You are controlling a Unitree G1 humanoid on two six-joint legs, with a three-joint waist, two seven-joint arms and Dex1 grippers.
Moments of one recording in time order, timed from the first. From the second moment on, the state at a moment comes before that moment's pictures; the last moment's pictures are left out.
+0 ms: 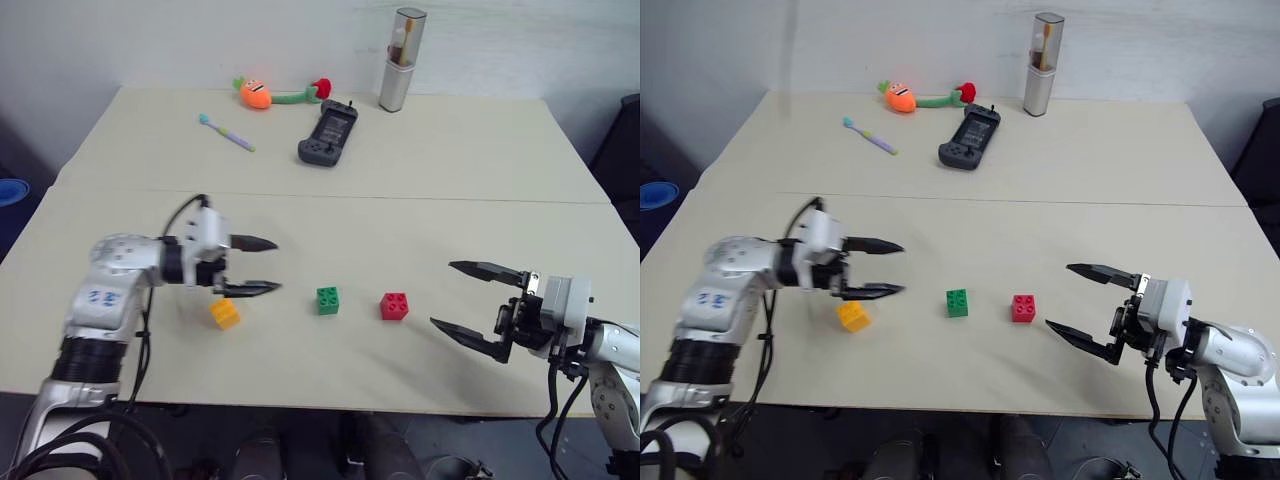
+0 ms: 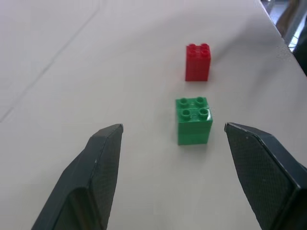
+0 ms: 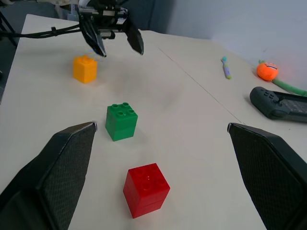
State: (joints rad) left arm -0.47 0.72 0.10 0.09 -0.39 0.21 -1.25; right arm 0.02 -0.68 -0.26 -0.26 0.60 -0.06 1.16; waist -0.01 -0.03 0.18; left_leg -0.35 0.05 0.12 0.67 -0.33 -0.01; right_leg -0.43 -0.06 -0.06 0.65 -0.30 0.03
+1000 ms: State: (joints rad) left arm 0.11 0.72 0.32 -0.09 -0.47 0.28 -1.07; right arm -0.14 -0.58 -0.08 -0.19 0.57 -0.15 1.29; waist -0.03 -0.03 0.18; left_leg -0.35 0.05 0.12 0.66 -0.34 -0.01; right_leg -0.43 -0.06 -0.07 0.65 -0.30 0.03
